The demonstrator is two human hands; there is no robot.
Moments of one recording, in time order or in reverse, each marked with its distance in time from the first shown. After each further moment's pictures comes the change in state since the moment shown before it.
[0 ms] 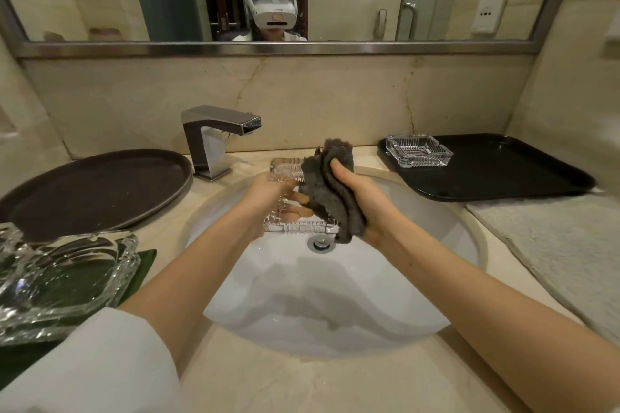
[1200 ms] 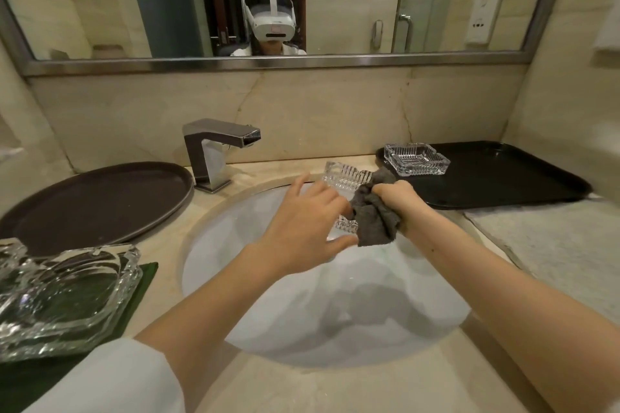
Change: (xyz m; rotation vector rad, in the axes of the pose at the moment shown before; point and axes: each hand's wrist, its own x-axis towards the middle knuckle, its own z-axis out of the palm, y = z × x) left_hand -0.009 -0.019 0.028 1.323 0.133 1.199; right_hand 0.010 -0.028 -0.042 -0.456 0.481 0.029
